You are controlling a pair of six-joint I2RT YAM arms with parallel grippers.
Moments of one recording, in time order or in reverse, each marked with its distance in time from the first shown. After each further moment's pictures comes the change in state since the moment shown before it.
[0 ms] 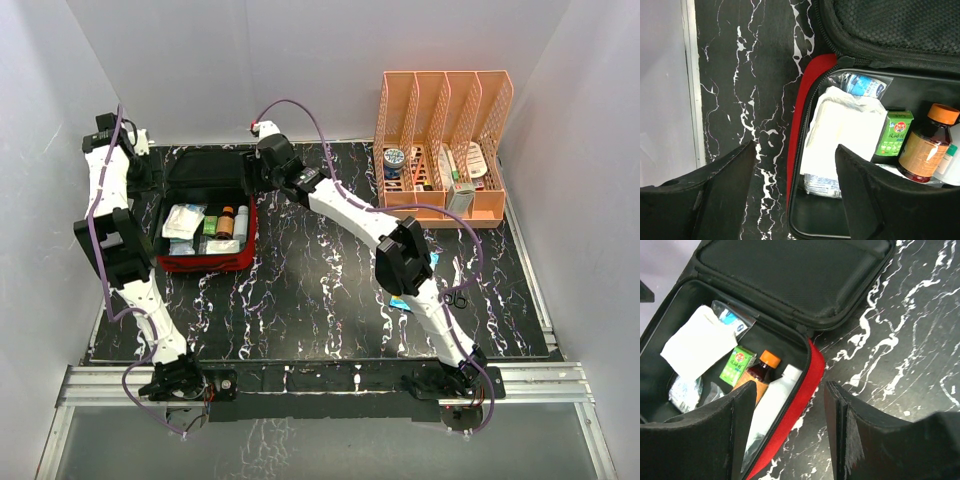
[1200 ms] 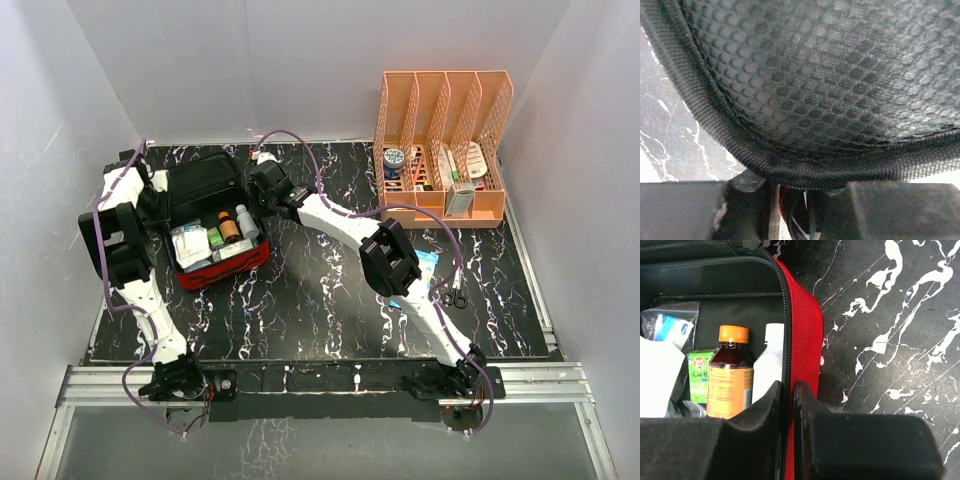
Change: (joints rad) left arm -0.002 0.012 -0.333 0.107 0.004 0.061; right arm 0.031 0.111 -0.066 -0.013 -0.024 0.132
